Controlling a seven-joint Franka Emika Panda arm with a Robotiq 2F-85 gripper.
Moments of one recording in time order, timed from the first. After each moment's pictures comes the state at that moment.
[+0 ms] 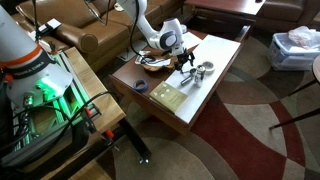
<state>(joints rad) 0.21 1.48 -0.40 -1.34 0.14 2.87 1.69</state>
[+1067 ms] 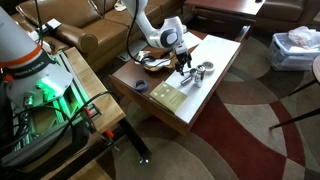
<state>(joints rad) 0.16 1.38 -0.36 -1.45 0.01 2.83 1.39</state>
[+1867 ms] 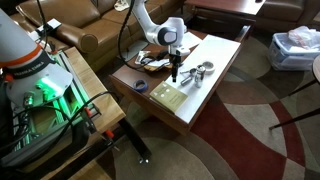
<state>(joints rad) 0.09 1.25 -0.29 -1.61 0.01 2.58 0.76</state>
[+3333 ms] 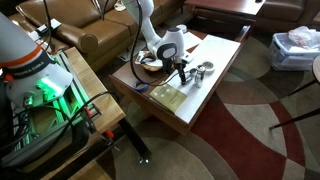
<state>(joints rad) -0.04 1.38 -0.19 -1.53 0.09 2.94 0.36</state>
